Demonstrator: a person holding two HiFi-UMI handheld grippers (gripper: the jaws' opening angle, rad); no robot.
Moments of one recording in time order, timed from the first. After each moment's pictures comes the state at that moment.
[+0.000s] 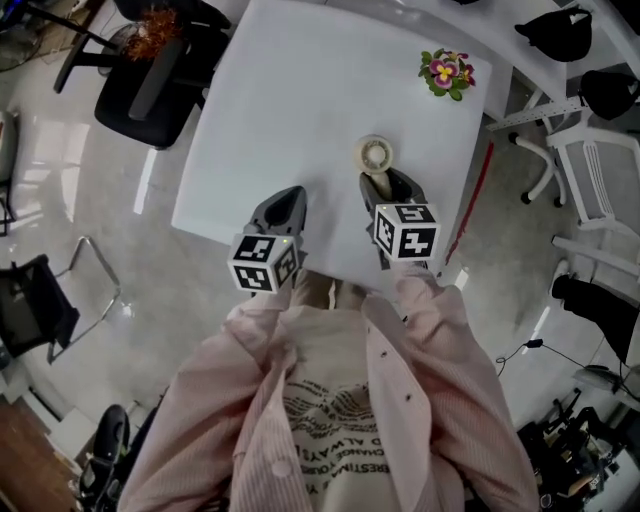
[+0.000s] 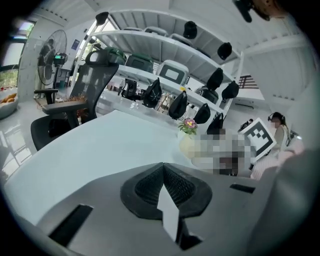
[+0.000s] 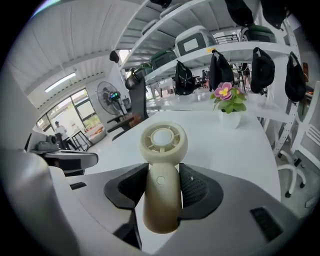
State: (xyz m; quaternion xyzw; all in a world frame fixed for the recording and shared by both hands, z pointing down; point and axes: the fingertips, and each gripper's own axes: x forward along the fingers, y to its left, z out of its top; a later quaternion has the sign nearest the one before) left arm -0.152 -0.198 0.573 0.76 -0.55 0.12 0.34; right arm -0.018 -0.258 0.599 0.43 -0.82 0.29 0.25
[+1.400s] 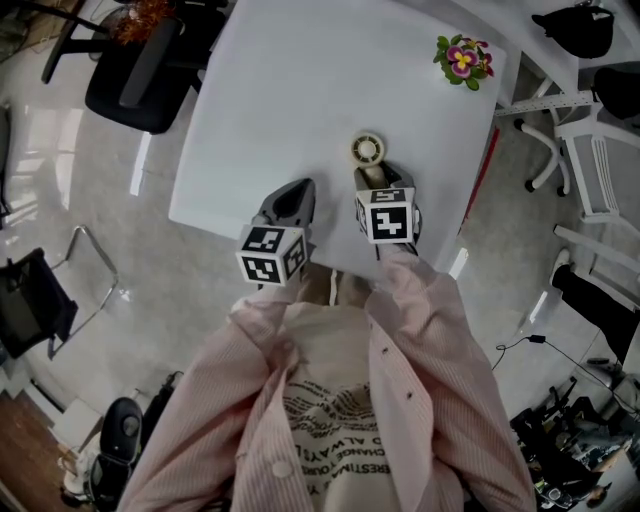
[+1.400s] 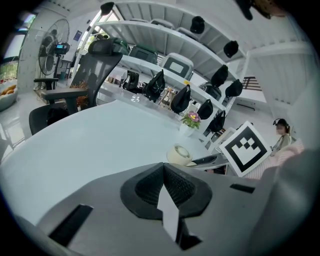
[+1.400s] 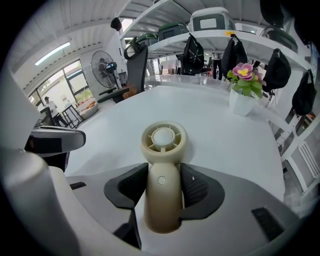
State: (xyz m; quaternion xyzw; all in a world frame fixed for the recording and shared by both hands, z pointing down) left arm -0.149 -0.195 0.607 0.75 -0.53 0.12 0.37; right arm -0.037 -0.243 0.668 0.42 -0.77 0.28 0.39
